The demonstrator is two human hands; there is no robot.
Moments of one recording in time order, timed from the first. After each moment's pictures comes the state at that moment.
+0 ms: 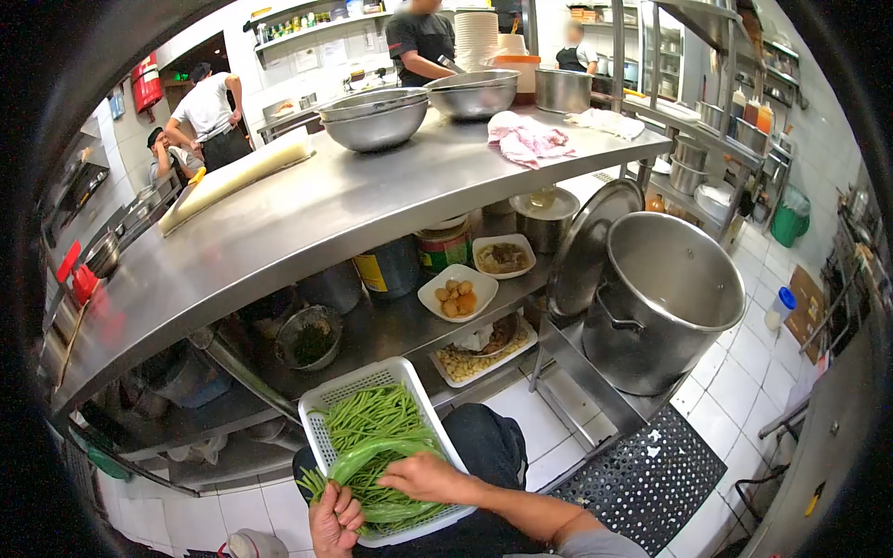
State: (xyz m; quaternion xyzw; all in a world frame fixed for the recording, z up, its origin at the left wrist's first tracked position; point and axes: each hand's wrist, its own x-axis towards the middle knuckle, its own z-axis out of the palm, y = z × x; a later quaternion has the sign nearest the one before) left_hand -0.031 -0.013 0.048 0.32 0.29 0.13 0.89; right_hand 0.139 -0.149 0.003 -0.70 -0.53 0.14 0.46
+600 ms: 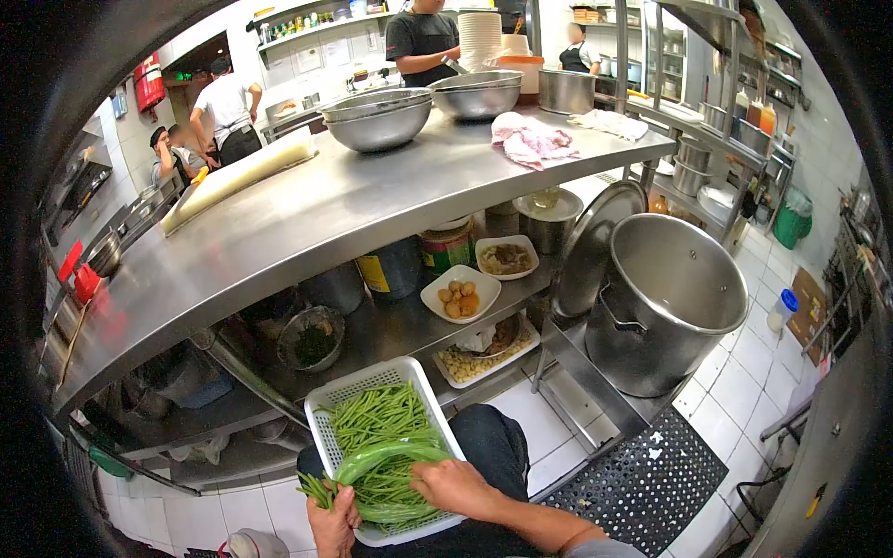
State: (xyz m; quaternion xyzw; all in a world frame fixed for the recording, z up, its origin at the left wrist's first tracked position) left_hand -0.027 -0.014 0.033 0.56 0.29 0.23 0.74; right_hand 0.129 -0.184 0.017 -0.82 -0.45 0.15 0.32
